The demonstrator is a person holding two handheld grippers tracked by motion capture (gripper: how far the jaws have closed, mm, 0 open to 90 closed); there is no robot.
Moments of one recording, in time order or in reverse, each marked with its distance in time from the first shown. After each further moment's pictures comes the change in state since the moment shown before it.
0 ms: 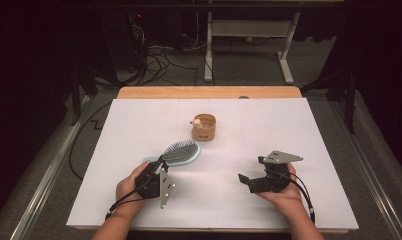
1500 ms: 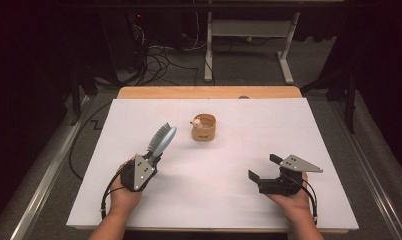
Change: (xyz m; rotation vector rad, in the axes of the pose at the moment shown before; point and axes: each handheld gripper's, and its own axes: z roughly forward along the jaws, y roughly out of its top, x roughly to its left) left arm 0.040 -0.022 -0.003 -0.039 -0.139 -0.461; right arm -0.007 -0.013 -0.025 -0.197 -0.076 0.032
